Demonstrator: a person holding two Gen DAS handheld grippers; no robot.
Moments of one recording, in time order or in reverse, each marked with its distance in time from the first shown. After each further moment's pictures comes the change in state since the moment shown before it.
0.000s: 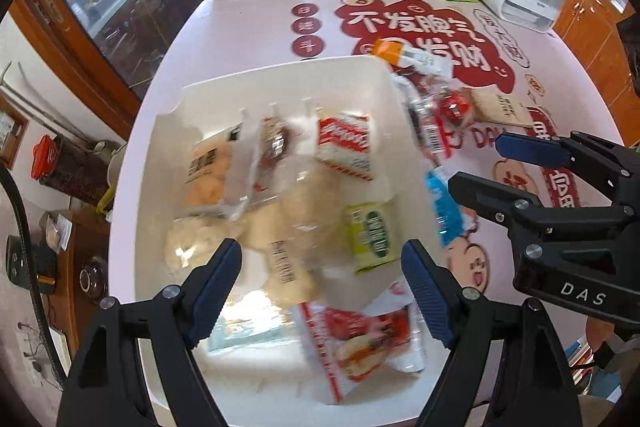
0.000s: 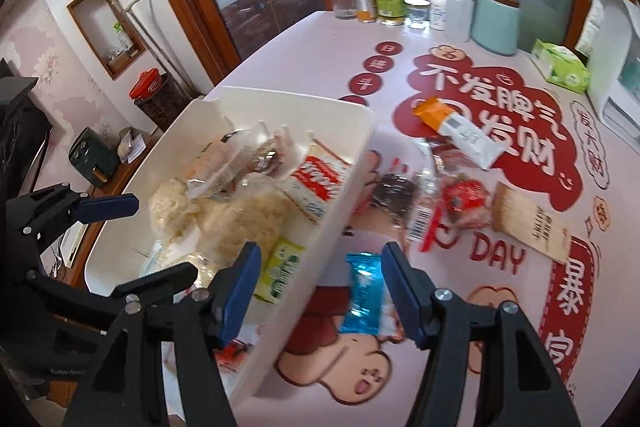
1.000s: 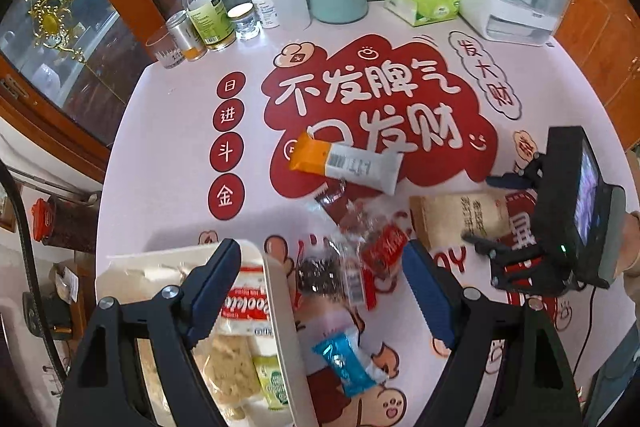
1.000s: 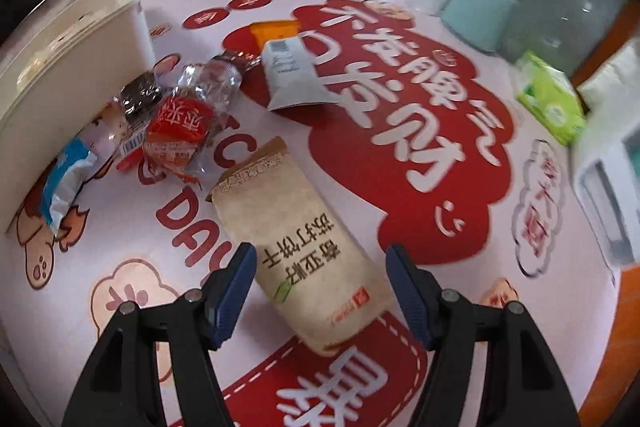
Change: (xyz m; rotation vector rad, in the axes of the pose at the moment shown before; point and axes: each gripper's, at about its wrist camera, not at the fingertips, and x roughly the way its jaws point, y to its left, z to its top) left arm 0.044 -0.118 0.178 0.088 0.013 0.042; right arm 0.082 -0.210 0.013 -0.470 0.151 -0.079
